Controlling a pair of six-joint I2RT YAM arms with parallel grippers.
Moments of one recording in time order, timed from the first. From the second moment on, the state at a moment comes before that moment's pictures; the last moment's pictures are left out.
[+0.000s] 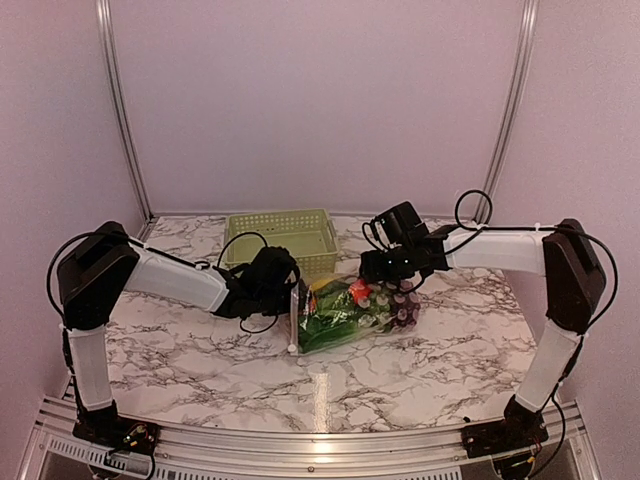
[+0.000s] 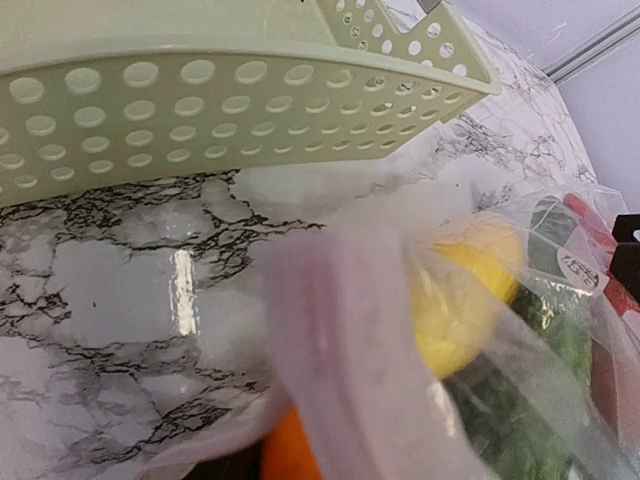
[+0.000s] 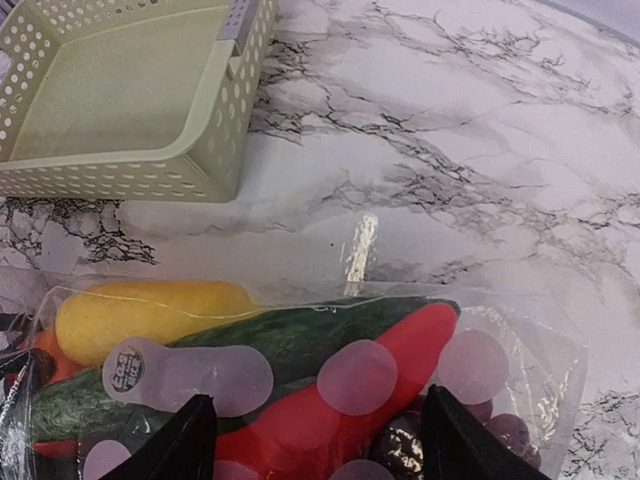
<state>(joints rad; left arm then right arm) -0.88 1.98 1.15 0.14 -0.18 -0.82 0.62 1.78 1.22 -0.31 0.13 0.34</state>
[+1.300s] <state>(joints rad) -0.86 1.70 0.91 0.15 -0.14 -0.78 0.60 1.89 1.33 -0.35 0.11 0.34</state>
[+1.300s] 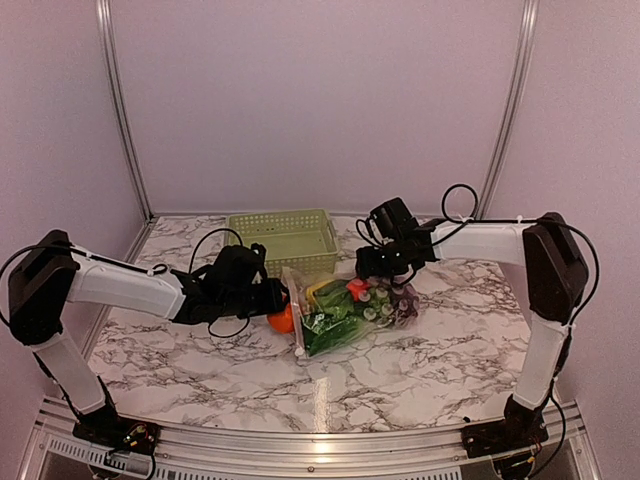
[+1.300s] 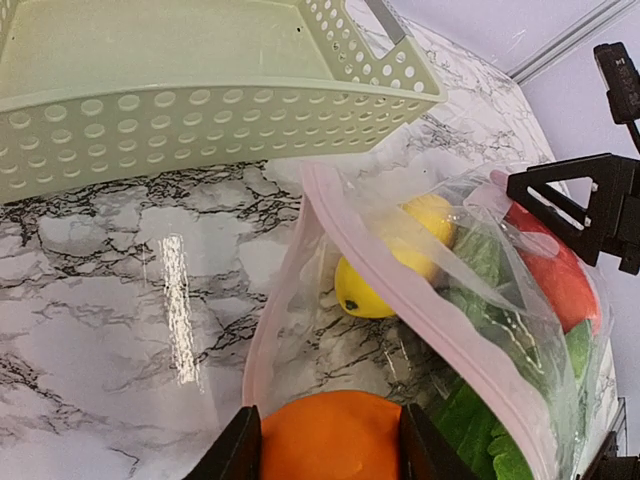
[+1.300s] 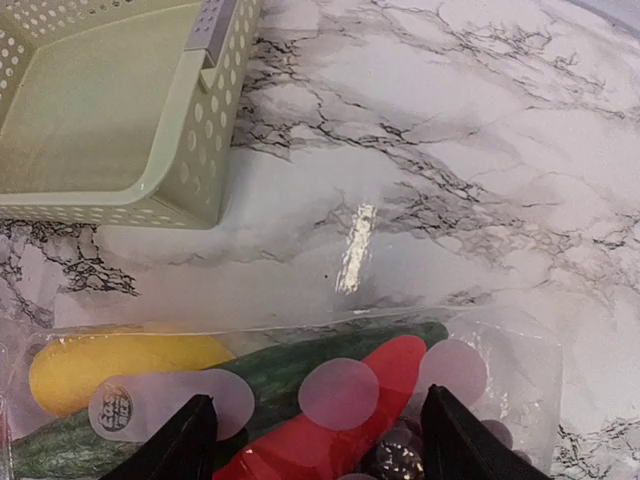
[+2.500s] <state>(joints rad) -0.63 1.52 0.99 0.02 -0.22 -0.73 0.59 1.91 1.36 -0.35 0.10 0.35</state>
